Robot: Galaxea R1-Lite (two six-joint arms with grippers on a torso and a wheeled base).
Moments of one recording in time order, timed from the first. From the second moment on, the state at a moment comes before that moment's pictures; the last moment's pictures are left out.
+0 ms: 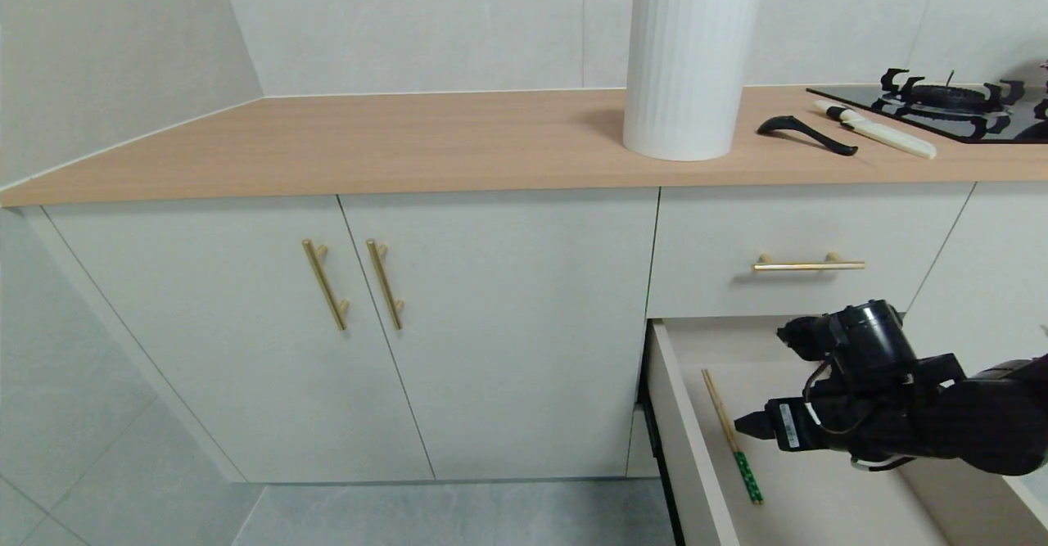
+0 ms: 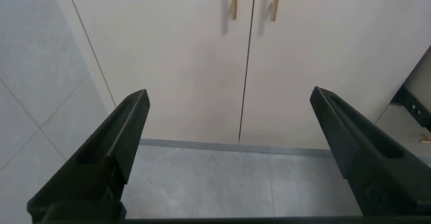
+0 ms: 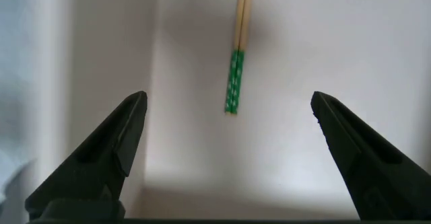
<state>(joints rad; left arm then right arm) 0.00 0.00 0.00 0.00 0.08 -0.02 0.32 1.85 -0.68 -0.33 -0.08 0.17</state>
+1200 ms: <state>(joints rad) 0.00 0.00 0.00 0.00 0.08 -0.02 0.32 1.58 -0.65 -0.33 -0.07 0.16</state>
